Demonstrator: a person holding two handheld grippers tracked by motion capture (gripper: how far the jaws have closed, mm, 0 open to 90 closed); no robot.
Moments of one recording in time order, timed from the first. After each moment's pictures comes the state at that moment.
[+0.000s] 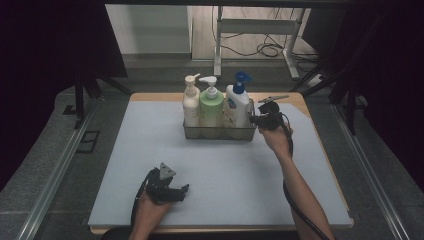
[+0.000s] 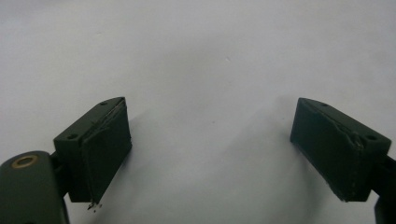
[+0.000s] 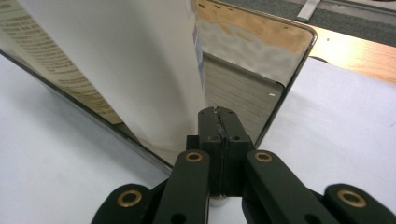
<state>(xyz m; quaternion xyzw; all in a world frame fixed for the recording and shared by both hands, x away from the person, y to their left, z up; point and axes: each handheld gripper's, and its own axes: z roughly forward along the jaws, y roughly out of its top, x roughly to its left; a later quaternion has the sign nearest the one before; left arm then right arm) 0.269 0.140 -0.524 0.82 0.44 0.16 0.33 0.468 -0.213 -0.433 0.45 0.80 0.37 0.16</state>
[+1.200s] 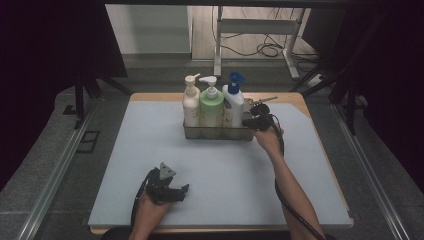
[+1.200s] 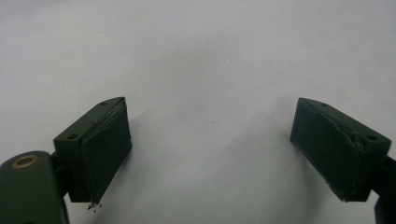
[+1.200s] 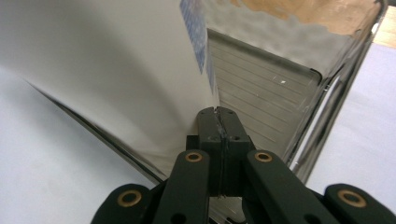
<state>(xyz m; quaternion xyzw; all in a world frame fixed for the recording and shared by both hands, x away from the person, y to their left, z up) 0.269 0.140 -0.524 0.82 0.44 0.16 0.33 0.484 -0.195 -0.459 0.46 0.81 0.35 0.12</state>
